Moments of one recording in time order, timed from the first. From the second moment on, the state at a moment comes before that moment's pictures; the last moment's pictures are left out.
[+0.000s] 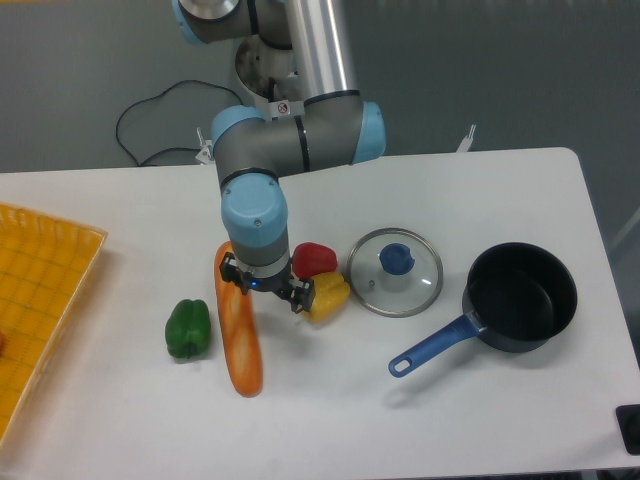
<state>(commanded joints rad) 2.24 -1.96 -1.78 -0.99 1.55 0.54</state>
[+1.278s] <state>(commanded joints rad) 2.14 -2.02 -1.81 -0.96 1.56 0.47</state>
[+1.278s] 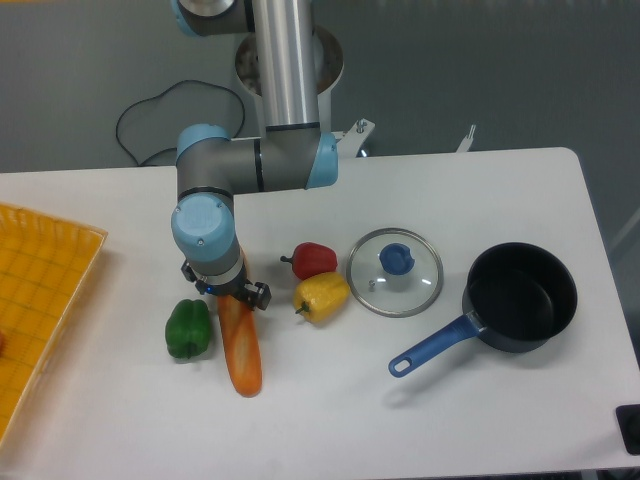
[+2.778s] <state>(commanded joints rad) 2.34 -1.88 -1.60 -1.32 1.55 0.68</state>
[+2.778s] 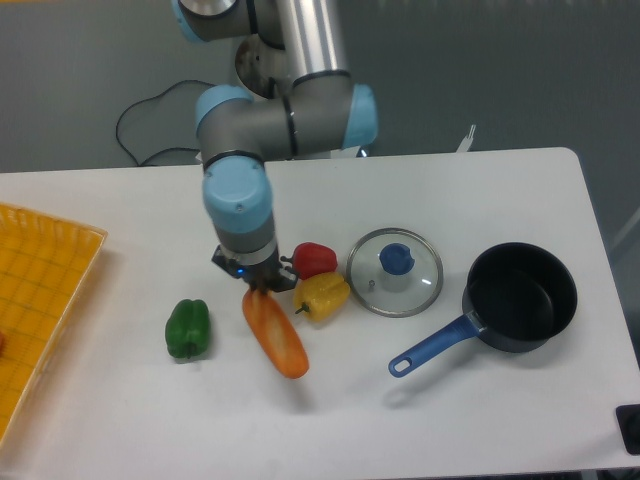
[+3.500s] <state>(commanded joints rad) 2.55 -1.85 -1.52 -1.40 1.56 1.10</state>
